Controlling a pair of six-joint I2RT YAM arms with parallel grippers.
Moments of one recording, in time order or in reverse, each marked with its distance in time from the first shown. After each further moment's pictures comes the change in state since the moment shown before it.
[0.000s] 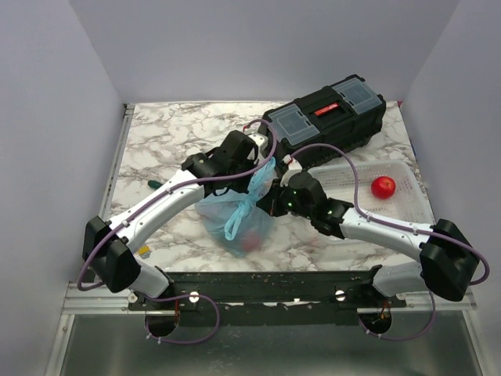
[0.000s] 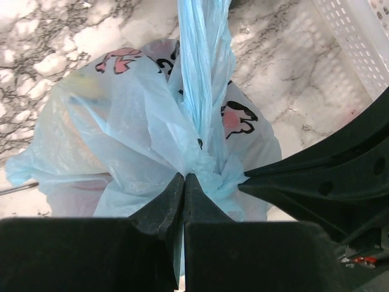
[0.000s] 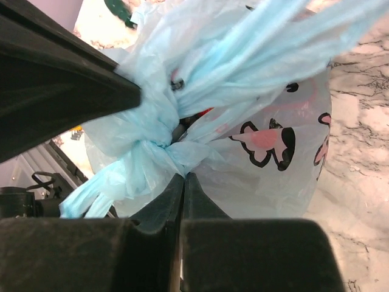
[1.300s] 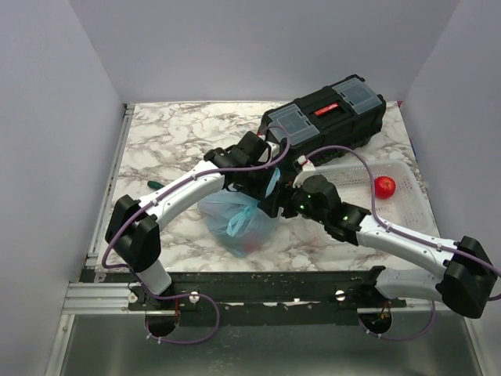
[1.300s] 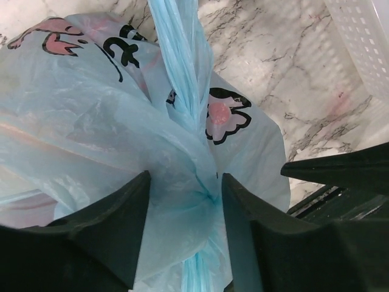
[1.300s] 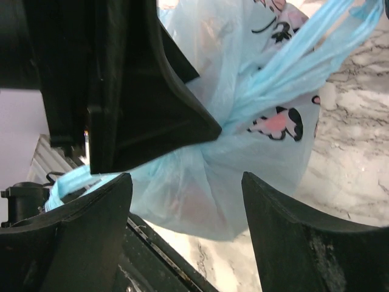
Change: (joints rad) left arm 0.003 0.174 0.052 -0.015 0.140 -0.043; right arm -0.002 -0.169 -0.057 -0.072 0.032 0.025
